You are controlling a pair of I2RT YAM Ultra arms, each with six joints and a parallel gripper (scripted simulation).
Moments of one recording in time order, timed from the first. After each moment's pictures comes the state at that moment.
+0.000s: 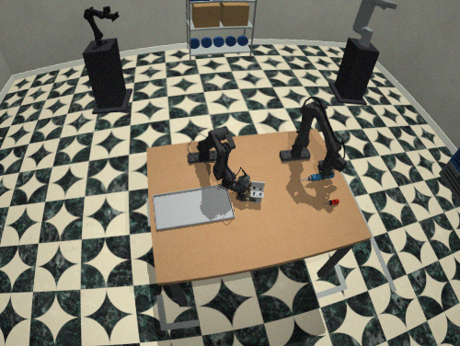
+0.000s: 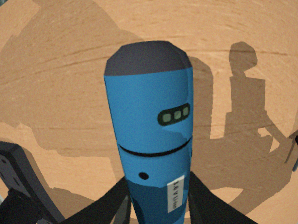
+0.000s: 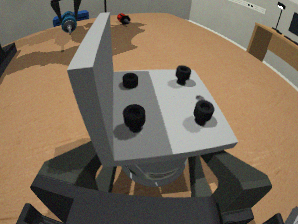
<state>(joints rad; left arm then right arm) 0.45 1.53 0.84 -0.88 0.00 -1.18 0.33 2.19 0.50 1.34 -0.71 -0.23</state>
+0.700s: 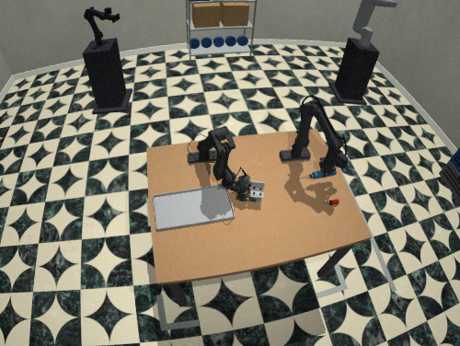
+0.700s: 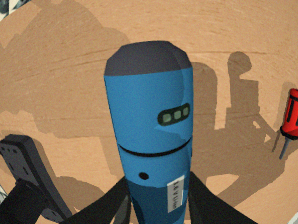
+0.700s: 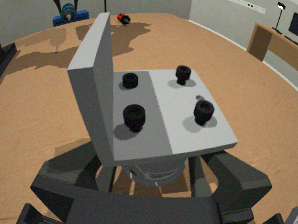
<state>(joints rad) 0.45 1.48 0.92 -1.00 0.00 -1.18 0.33 2.19 0.50 1.34 -0.71 -0.23</state>
